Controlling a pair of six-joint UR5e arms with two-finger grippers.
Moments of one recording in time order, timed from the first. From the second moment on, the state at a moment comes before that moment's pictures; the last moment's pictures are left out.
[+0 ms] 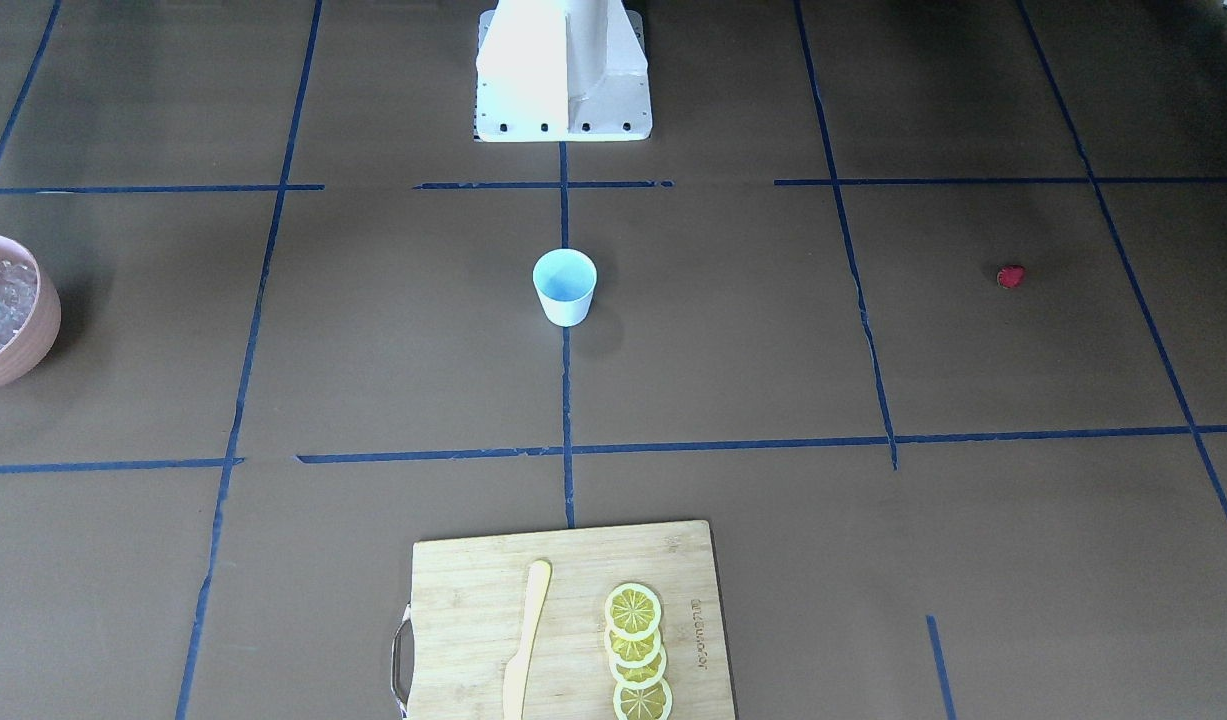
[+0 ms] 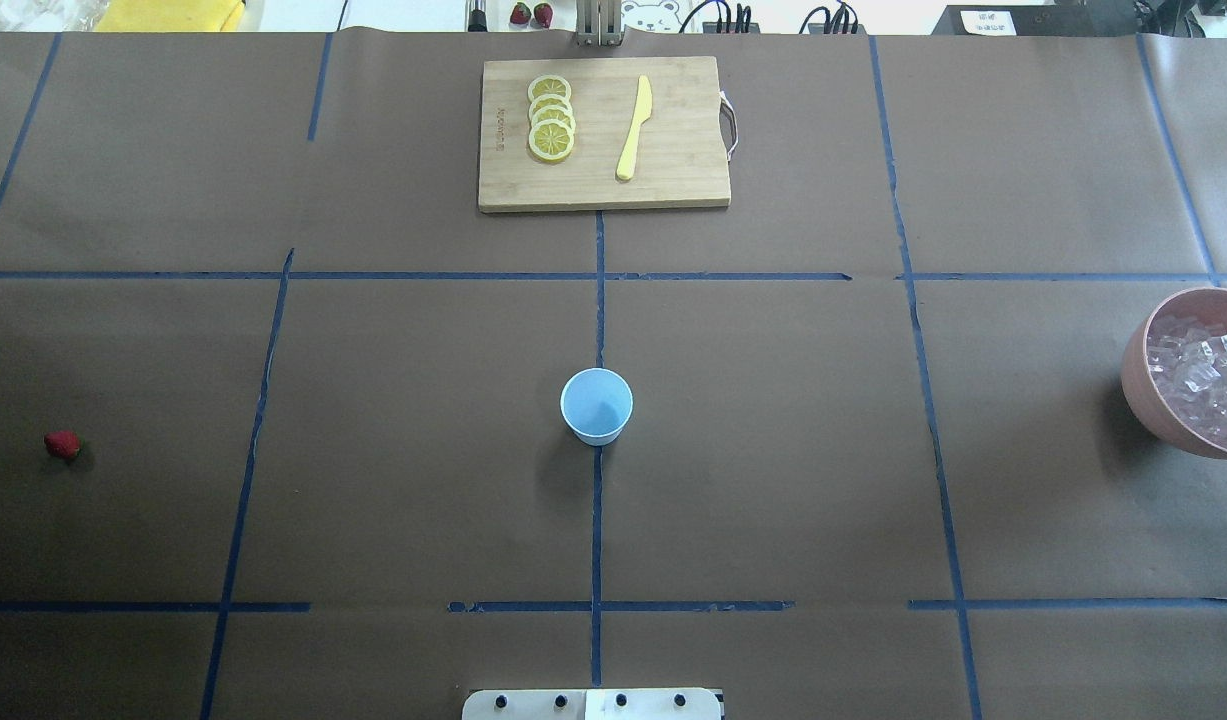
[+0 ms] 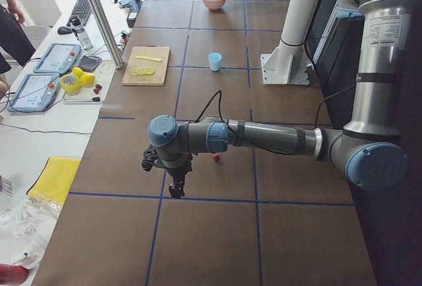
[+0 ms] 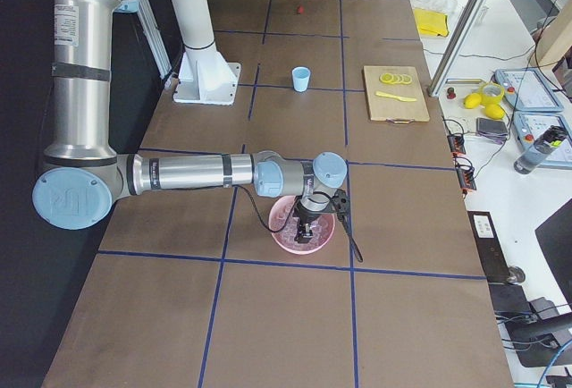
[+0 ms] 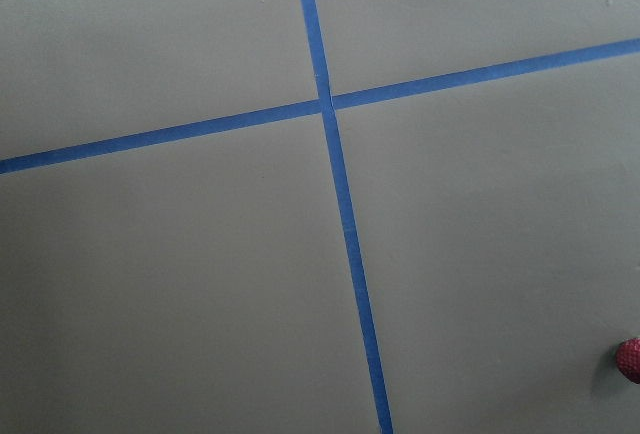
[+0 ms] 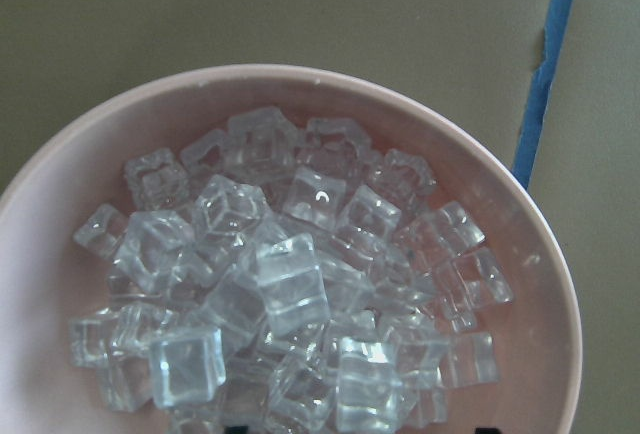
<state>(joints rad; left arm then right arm) -1.52 -1.60 -1.65 -1.41 -2.33 0.20 1.28 -1.65 1.69 -1.62 2.35 0.08</state>
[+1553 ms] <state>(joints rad) -1.52 -1.58 -1.65 -1.41 -2.33 0.20 1.28 -1.60 1.68 -1.61 2.35 0.08</state>
